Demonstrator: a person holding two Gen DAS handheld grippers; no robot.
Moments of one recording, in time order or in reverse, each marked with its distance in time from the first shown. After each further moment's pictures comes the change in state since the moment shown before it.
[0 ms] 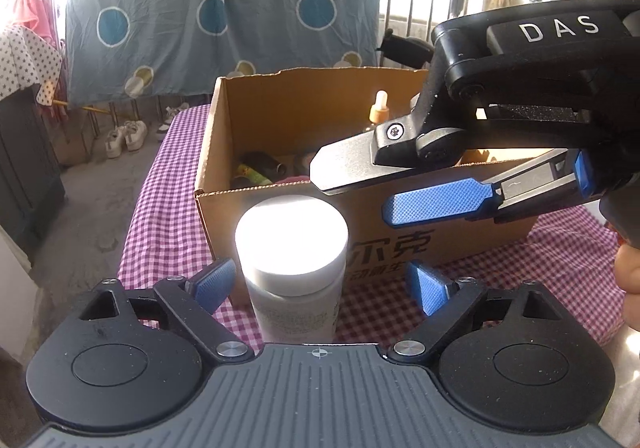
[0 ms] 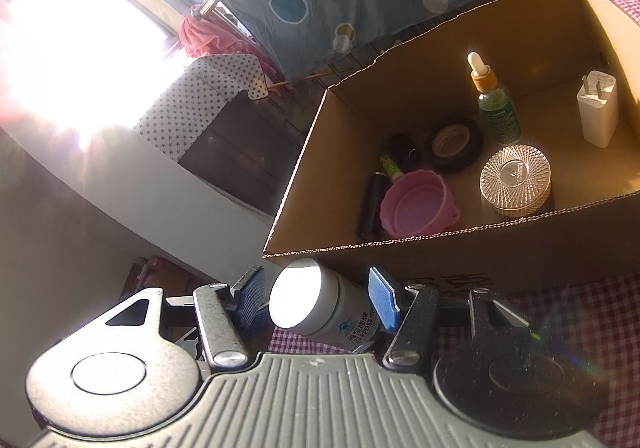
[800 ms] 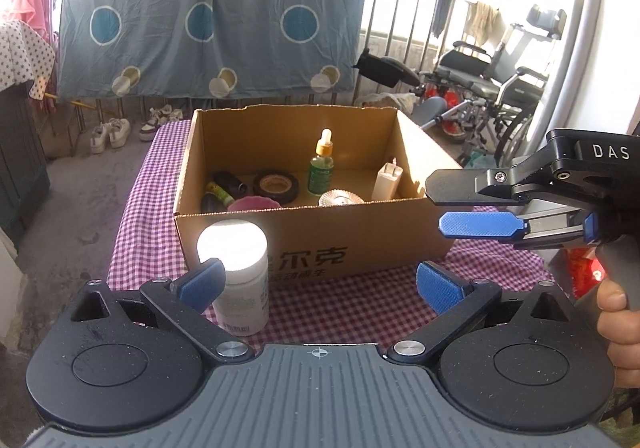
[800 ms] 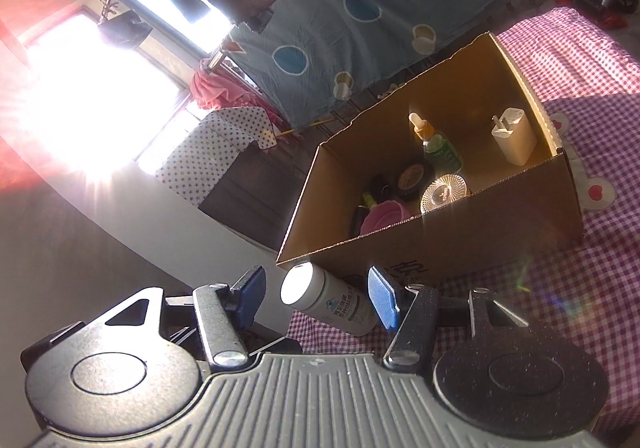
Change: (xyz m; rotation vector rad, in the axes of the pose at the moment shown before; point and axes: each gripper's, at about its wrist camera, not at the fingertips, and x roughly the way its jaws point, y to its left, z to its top) left arm -0.064 -0.027 0.014 -0.062 -0.017 -0.073; right arm -0.114 -0.021 -0.025 0.054 -0.147 0.047
